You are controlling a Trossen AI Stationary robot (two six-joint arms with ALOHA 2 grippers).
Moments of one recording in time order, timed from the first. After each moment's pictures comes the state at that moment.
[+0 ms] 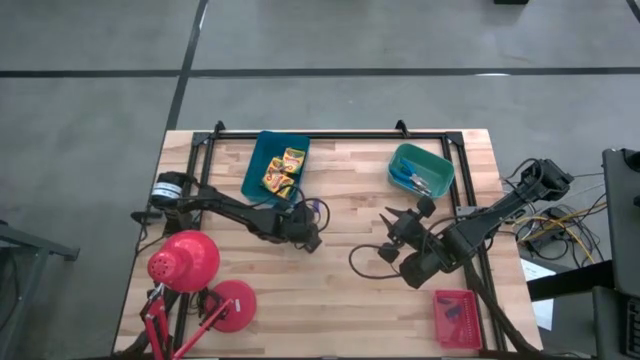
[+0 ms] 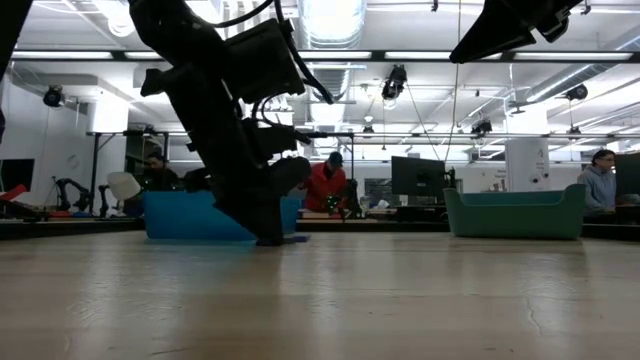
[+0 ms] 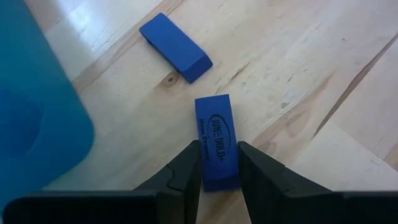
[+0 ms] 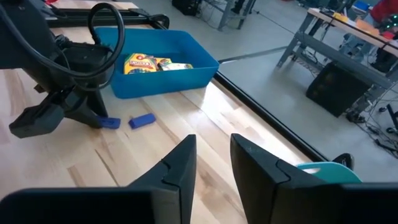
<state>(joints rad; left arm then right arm) -0.12 1.83 0.99 -0.28 -0.49 -0.79 0.57 1.37 0.99 -0.80 1.17 0.90</state>
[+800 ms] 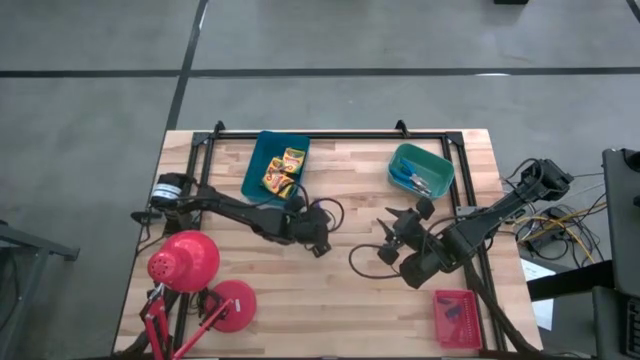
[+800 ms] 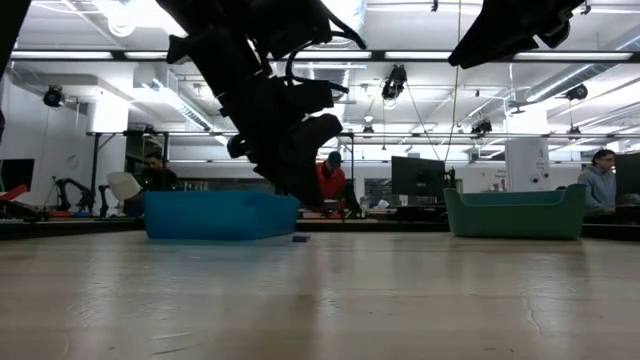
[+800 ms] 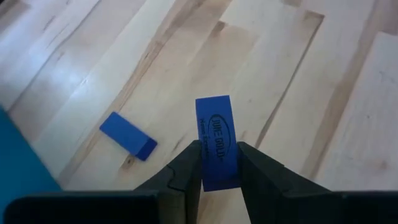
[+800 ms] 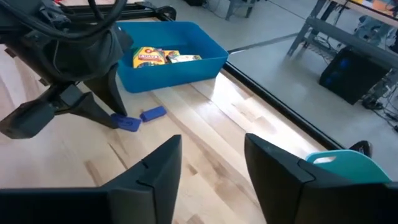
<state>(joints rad) -0.15 1.83 1.14 -0.28 -0.51 -0.51 0.57 1.37 0.99 -0.79 1.12 0.94</state>
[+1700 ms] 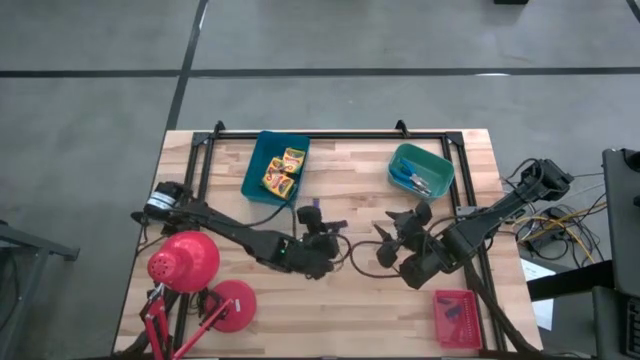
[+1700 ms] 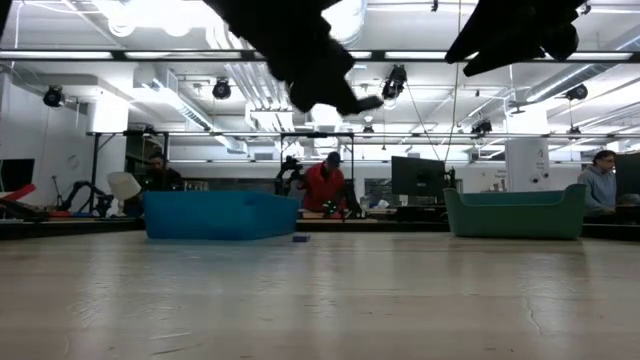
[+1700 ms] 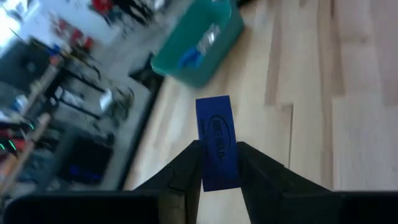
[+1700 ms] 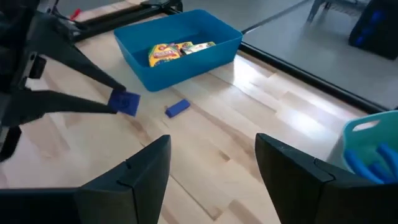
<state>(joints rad) -0.34 1.83 1.28 -0.13 -0.93 0.14 0.57 1.37 0.99 -0.76 1.05 1.12</state>
